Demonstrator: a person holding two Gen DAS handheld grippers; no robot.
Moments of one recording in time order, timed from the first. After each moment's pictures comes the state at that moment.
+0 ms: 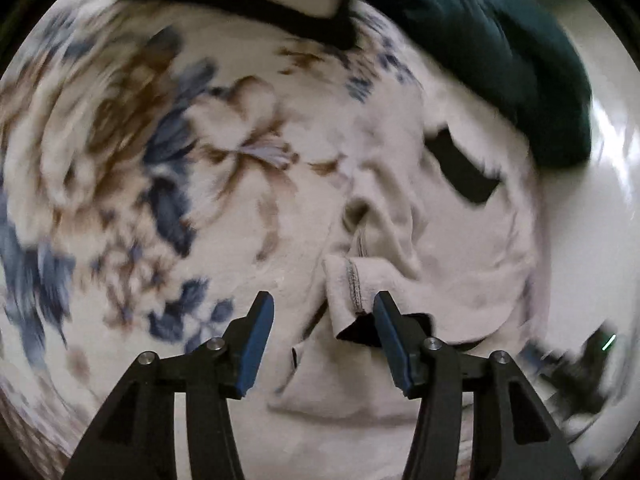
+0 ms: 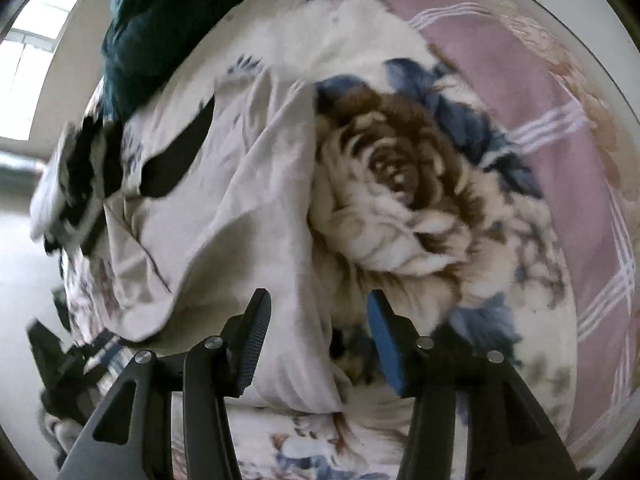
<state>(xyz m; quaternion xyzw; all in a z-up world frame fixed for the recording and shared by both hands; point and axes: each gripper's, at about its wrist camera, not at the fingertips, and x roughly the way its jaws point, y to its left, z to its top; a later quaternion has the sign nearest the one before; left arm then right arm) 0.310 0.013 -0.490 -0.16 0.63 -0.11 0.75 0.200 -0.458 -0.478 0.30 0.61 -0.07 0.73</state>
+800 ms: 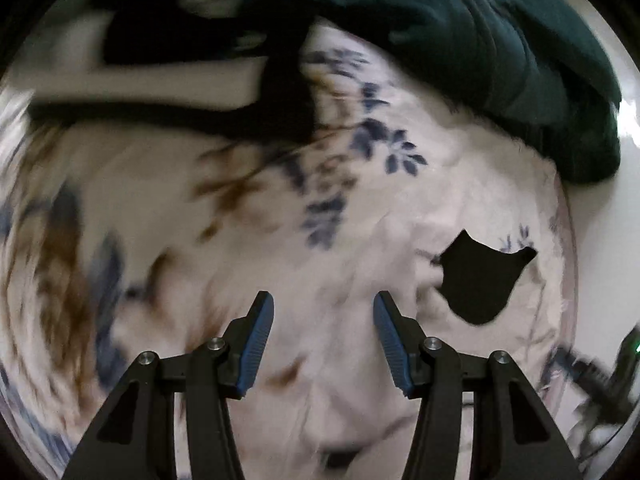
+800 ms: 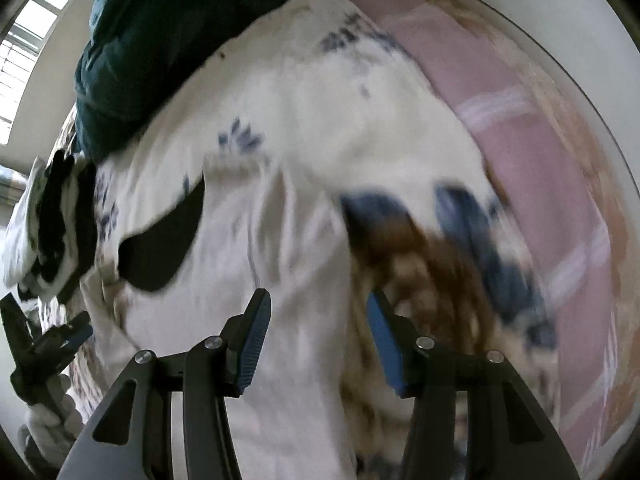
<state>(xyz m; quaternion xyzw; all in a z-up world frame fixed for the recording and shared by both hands) 0.464 -0.038 -0.502 -0.10 0.62 -0.11 0.77 0.320 -0.483 -0.479 0.27 0.59 -0.12 0.75</state>
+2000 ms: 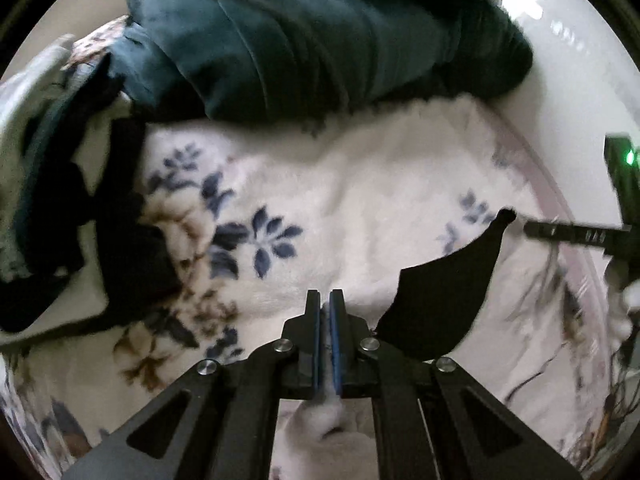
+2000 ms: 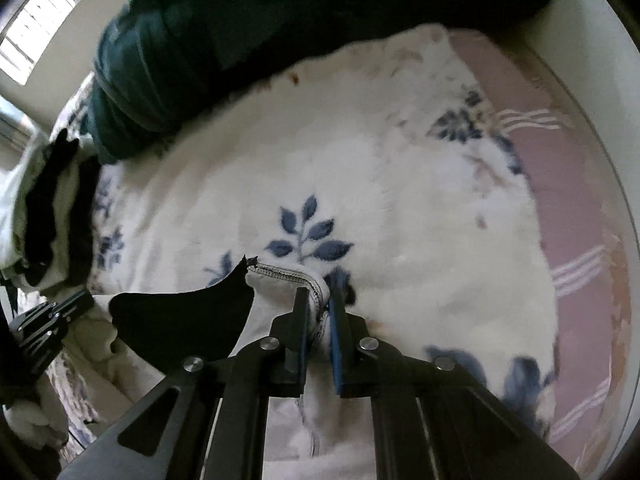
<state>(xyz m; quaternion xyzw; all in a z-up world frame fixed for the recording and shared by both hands) 0.483 -0.116 -0.455 0.06 0.52 -0.28 0.80 0.418 -0.449 -0.477 0.18 0.57 -0.08 0.80</state>
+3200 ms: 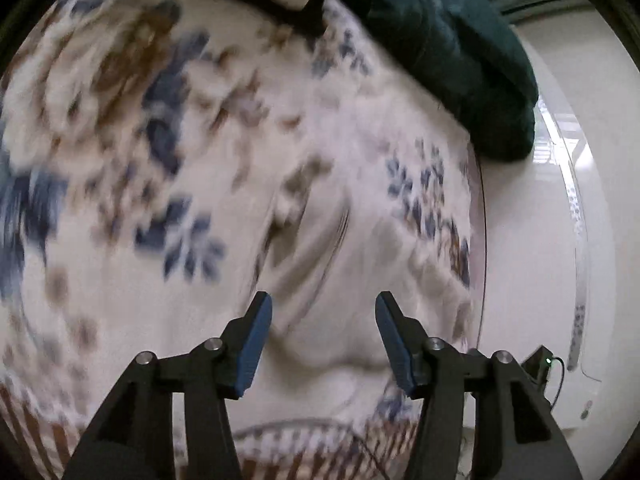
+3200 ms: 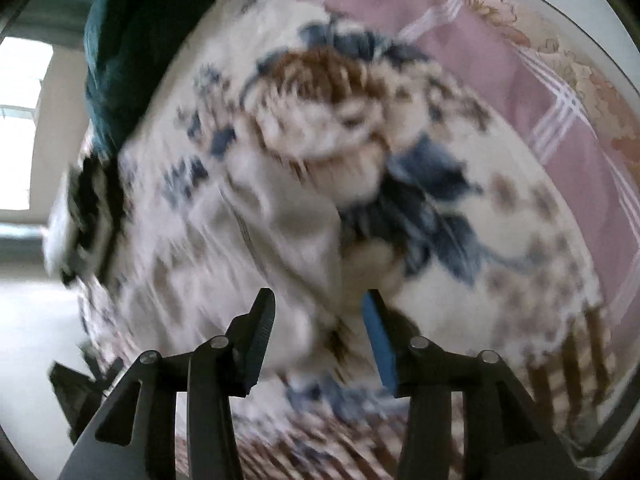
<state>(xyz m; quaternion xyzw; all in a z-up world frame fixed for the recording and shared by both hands) 0.282 0.025 -0.458 -0.26 0.60 -0.19 0.73 0.074 -0.453 -0.474 0.43 0.54 -0.14 0.71</state>
